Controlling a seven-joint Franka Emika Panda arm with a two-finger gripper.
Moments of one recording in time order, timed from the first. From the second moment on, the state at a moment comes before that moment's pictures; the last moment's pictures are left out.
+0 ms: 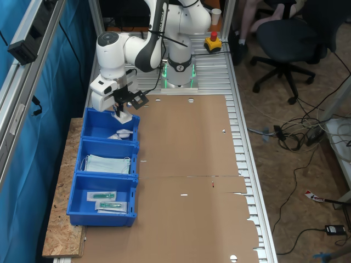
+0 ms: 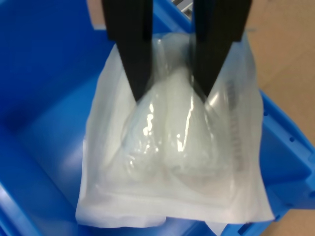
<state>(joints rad) -0.25 -0.11 -0.37 -2.54 0.06 2.58 -0.72</state>
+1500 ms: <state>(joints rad) -0.15 -0.14 -0.30 -2.53 0.06 2.58 -0.72</state>
